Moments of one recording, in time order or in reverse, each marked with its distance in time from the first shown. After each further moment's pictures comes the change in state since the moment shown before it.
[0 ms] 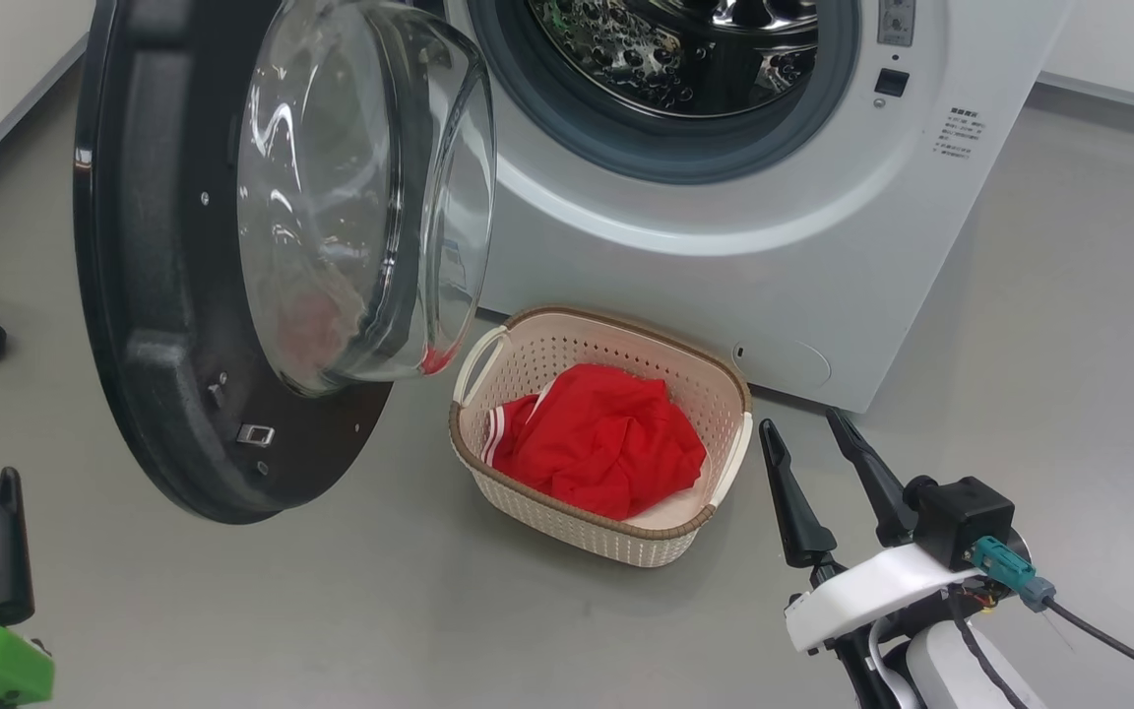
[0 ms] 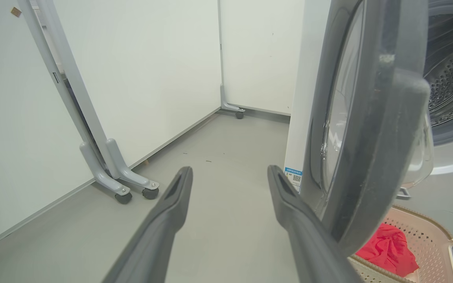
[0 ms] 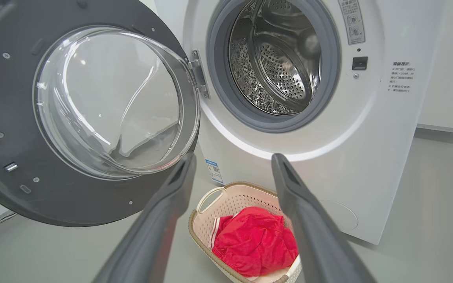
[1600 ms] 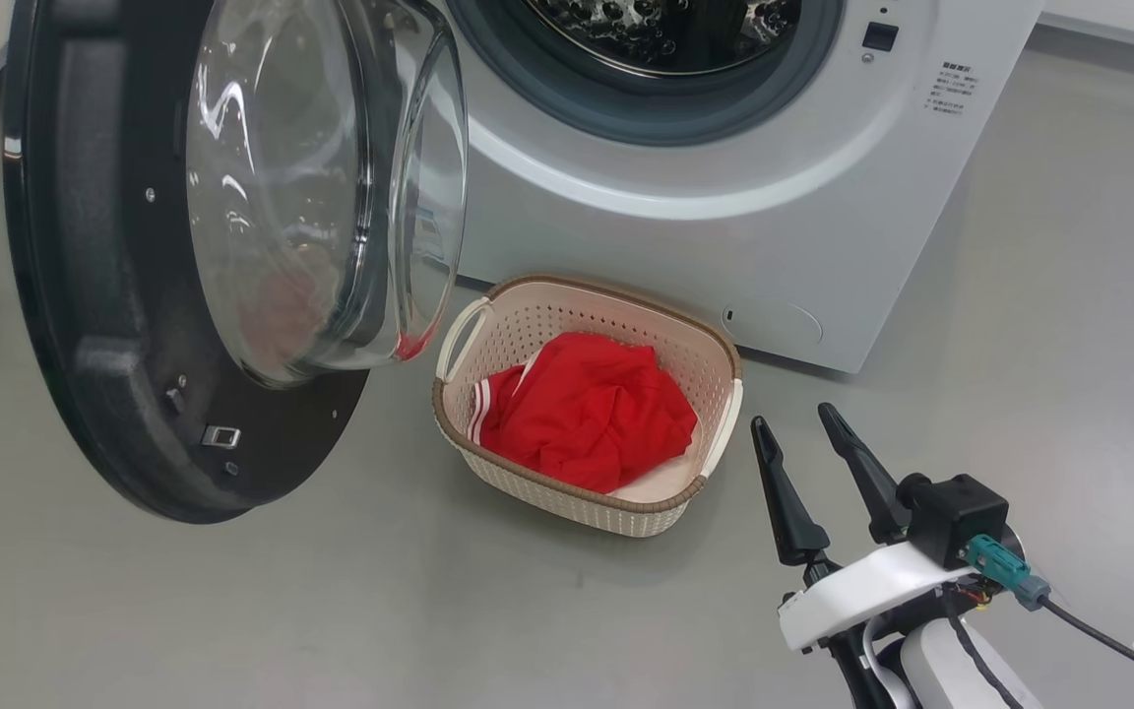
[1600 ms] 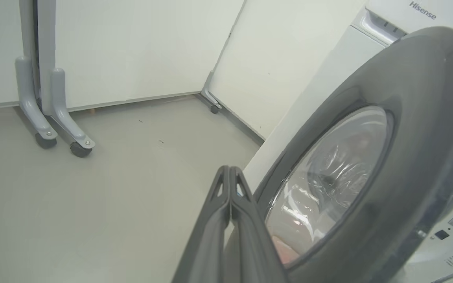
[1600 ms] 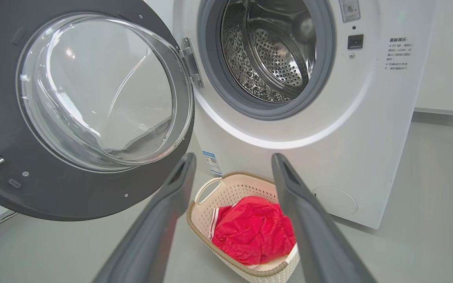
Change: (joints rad) left arm -0.218 0.010 0.056 0.006 -0.465 0.003 0.293; right arm -0.001 0.002 0.012 -0.010 0.000 0.000 0.000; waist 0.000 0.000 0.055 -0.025
